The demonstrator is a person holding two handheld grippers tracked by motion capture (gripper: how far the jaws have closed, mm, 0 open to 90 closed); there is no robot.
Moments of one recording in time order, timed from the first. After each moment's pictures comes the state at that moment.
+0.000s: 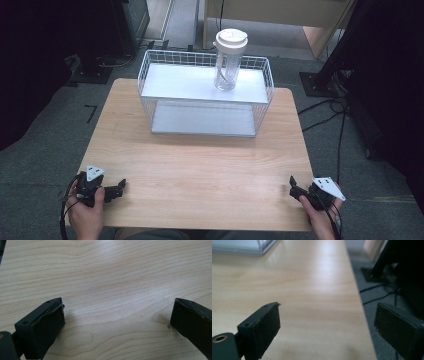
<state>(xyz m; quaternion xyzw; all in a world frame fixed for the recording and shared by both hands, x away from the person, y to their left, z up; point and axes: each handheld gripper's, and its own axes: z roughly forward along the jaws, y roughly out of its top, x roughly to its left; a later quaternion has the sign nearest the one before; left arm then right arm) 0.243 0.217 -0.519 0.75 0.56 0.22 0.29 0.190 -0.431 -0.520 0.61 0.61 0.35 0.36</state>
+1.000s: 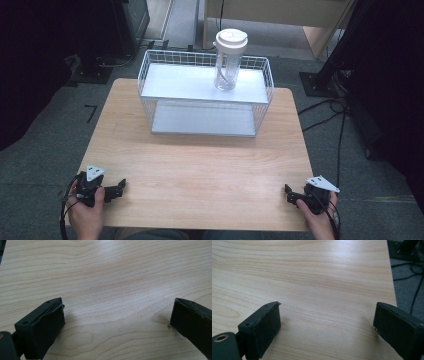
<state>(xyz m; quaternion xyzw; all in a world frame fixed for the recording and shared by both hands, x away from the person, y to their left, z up) 0.243 0.217 -0.519 0.75 0.56 0.22 0.29 0.194 -0.431 -0.526 0.61 0.68 0.30 0.26</state>
